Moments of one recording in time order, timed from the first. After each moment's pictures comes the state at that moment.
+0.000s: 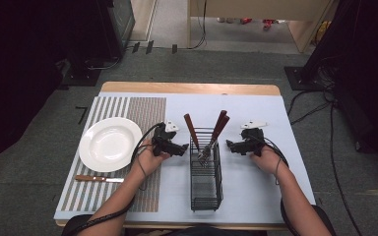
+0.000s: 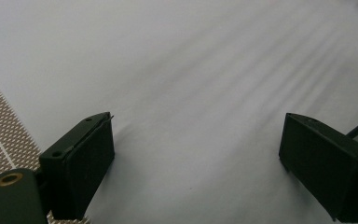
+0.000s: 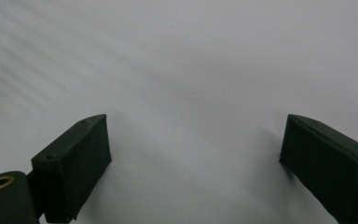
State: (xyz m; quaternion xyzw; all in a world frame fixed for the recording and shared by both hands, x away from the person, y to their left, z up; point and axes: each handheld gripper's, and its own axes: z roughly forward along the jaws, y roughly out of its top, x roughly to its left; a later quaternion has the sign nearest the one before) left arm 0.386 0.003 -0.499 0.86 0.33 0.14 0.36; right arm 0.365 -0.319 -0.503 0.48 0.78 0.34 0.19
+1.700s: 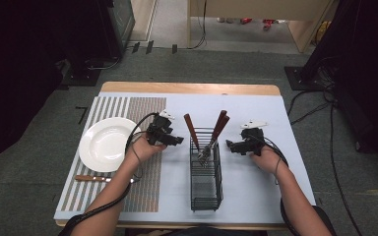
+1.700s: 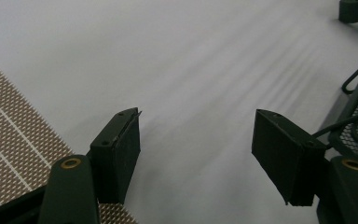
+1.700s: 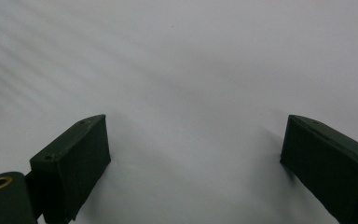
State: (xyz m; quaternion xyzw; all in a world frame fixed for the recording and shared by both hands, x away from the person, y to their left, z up) left arm 0.412 0.018 -0.468 0.87 0.35 0.04 0.34; right arm 0.366 -0.319 -0.503 0.48 0.79 0.34 0.19
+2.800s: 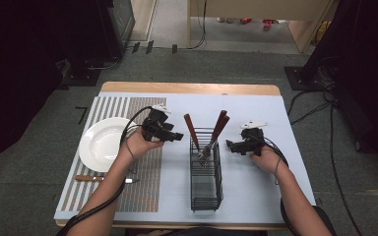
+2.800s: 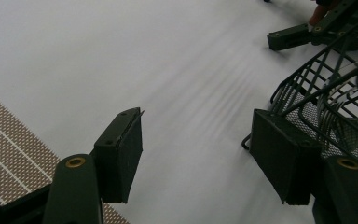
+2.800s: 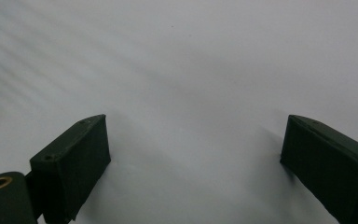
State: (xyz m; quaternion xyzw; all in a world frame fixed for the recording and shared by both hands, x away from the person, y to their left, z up) left arm 0.407 0.027 -0.430 0.87 0.32 0.00 0.37; right arm 0.366 -0.319 -0.503 0.48 0.79 0.34 0.19
